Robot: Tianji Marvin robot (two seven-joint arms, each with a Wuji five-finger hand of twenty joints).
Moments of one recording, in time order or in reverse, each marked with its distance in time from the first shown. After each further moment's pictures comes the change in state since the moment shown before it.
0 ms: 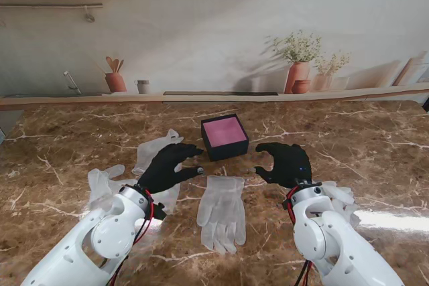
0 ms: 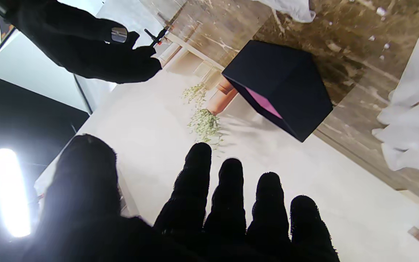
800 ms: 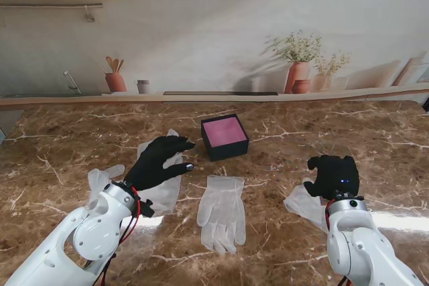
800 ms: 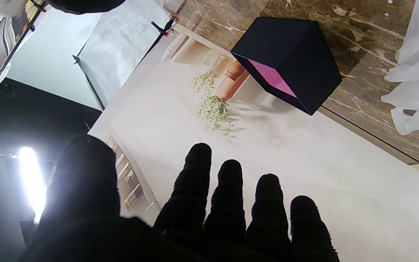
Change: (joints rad) left arm 0.060 0.027 -0.092 -0.088 0.016 -0.054 -0.030; right arm -0.186 0.039 0.197 -0.120 -0.237 0.230 0.132; left_hand -0.004 0.000 0.000 0.000 -0.001 0.001 -0.012 0.000 -0.008 -0.007 -0.015 -0.015 -0.001 -0.008 -0.029 -0.005 0.000 0.000 -0.024 0.061; right_hand 0.030 -0.190 0.076 0.011 0.091 -0.046 0.136 0.168 0.009 -0.024 0.242 0.375 -0.075 -0.019 0.307 0.278 -0.060 0.000 0.012 0.137
